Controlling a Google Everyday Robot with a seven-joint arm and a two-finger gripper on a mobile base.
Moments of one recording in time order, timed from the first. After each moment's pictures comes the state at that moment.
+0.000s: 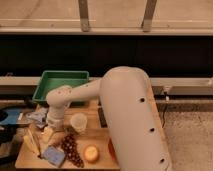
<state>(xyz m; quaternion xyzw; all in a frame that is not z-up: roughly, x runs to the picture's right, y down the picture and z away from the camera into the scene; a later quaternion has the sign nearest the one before) -0.280 0.235 0.786 -0.50 -0.07 0.23 0.83</state>
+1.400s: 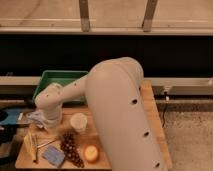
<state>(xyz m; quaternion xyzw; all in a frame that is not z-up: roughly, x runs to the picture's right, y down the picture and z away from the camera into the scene) -0.271 0.216 0.773 -0.42 0.00 0.23 0.88</state>
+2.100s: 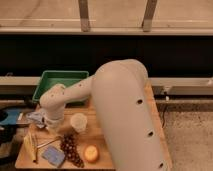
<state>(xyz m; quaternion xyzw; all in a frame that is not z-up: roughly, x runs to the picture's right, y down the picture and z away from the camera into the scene) -0.271 0.222 0.782 -0.44 -0.04 0.21 0.87</state>
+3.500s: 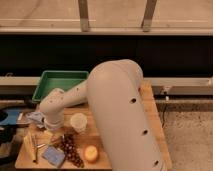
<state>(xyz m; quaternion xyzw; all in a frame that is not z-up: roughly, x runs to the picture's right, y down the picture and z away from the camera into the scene) -0.272 0.237 0.794 -0.42 -0.03 0.22 0.88</state>
